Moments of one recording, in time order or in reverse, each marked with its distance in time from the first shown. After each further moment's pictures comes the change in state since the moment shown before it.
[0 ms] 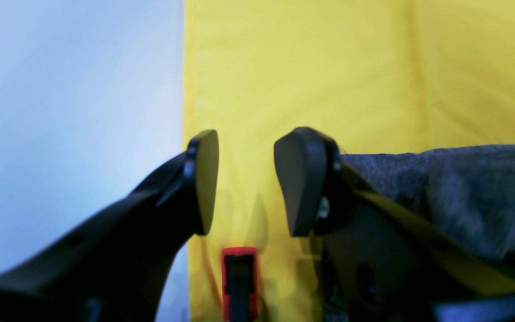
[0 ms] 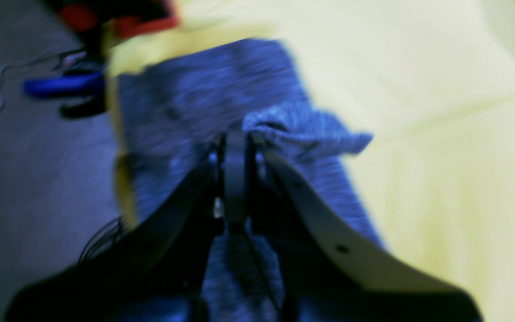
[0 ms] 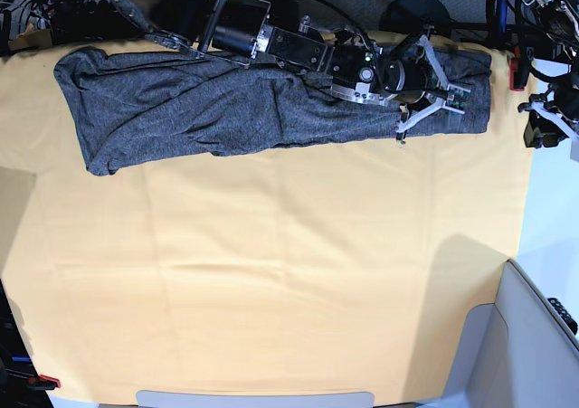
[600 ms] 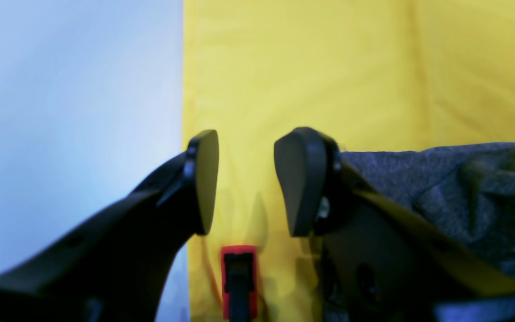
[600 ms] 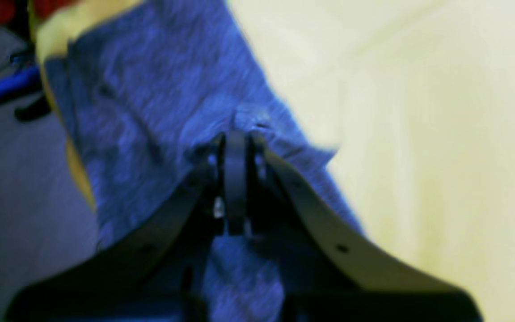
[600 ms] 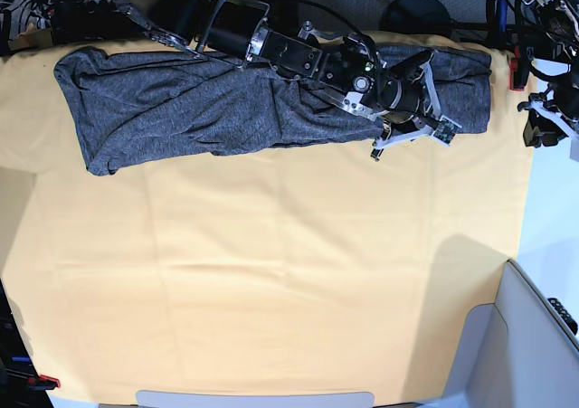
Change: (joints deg) left arm 0.2 0.0 0.0 0.0 0.0 0.0 0.1; right arm -0.2 0.0 5.0 5.5 -0.2 -12.1 -10.8
